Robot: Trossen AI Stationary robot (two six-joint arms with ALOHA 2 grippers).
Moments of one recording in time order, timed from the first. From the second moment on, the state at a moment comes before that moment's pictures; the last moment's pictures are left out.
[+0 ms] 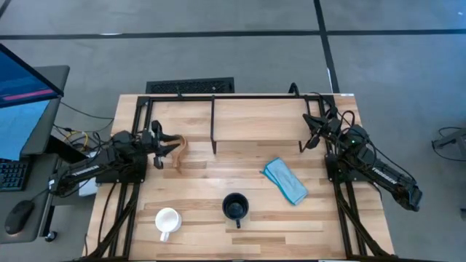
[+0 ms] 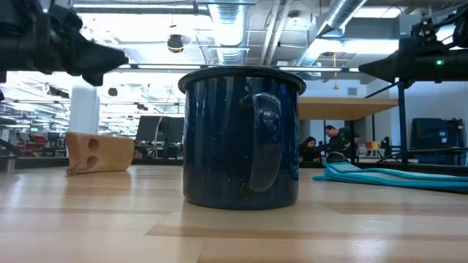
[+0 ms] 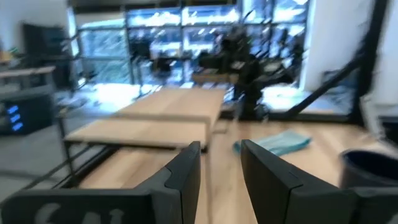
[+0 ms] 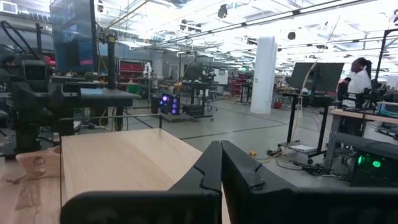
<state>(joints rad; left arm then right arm) 0.38 0.01 0.04 0.07 0.23 -0.01 -0.67 0.00 0.00 0.18 -0.10 -0.10</state>
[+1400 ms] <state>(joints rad) -0.03 0.34 0.35 -0.15 0.13 0.03 -0.67 0.00 0.00 0.18 -0.10 -0.10</state>
